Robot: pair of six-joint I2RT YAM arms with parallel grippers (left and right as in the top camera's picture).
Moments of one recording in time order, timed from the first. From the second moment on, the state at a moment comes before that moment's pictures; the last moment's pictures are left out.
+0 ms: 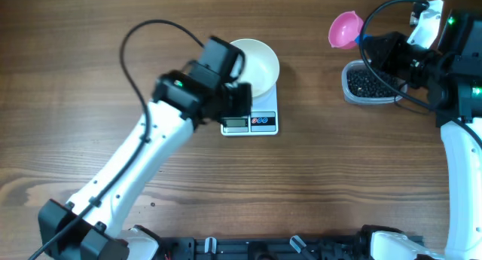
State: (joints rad) left arm -0.57 1.55 1.41 -0.94 0.17 -0.50; right arm -0.12 1.35 1.40 -0.76 -0.50 0.36
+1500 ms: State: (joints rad) left arm -0.75 1.80 0.88 -0.01 -0.22 -0.11; right arm -0.12 1.35 1.40 -0.81 -0.47 0.33
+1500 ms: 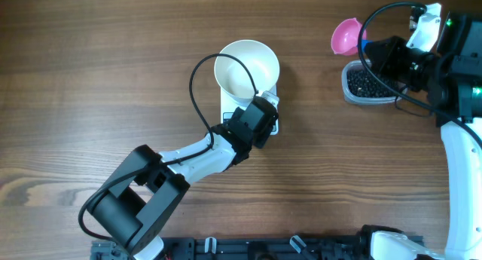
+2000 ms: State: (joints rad) left arm -0.76 1.80 0.89 -0.04 -0.24 -0.11; right arm -0.12 1.35 1.40 -0.81 -0.47 0.33
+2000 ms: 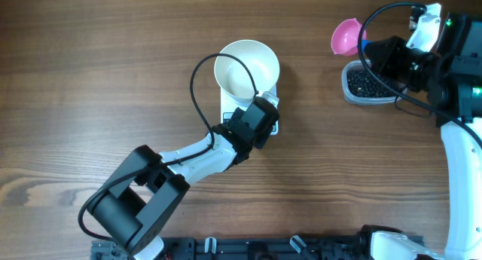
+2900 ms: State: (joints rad) left arm -0.76 1.81 0.90 -0.07 -0.22 -0.11; right arm -0.12 1.35 1.40 -0.83 -0.47 0.33
